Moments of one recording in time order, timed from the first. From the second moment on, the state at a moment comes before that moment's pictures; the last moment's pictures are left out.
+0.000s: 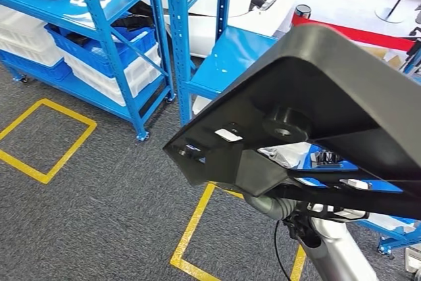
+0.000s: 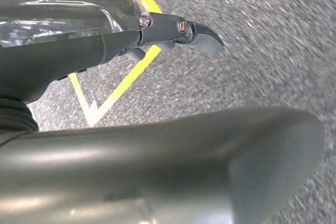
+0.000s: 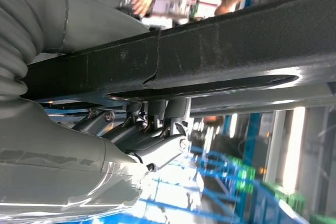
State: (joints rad) left arm -0.06 0.19 -1.15 -0.05 1.52 0.15 -0.30; right arm -0.24 -0.17 0.44 -1.78 -0.22 0.56 -0.55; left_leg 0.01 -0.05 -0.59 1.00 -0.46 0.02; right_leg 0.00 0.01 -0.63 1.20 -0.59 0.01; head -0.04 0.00
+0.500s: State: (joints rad) left arm -0.05 0.21 -1.09 -0.05 1.52 0.14 -0.30; right arm -0.25 -0.17 0.49 -1.78 -0.20 0.58 -0.58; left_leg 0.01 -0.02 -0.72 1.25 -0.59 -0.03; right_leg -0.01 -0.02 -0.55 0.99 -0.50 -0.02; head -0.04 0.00
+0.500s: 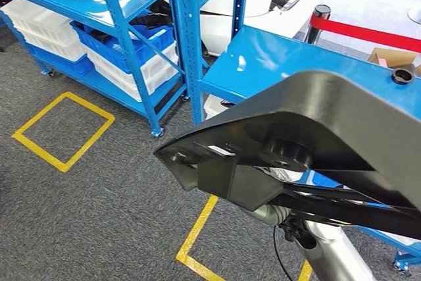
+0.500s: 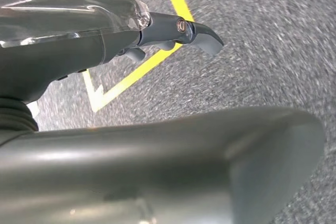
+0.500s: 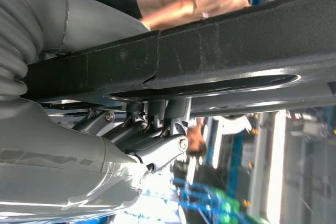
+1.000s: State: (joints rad) left arm -0.06 0.21 -1.02 -0.05 1.52 0.15 -0.29; right arm -0.27 -0.18 0.55 -1.74 -0.25 0.57 -0.55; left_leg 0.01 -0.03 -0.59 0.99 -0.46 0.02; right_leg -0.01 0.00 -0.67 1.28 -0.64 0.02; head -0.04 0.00
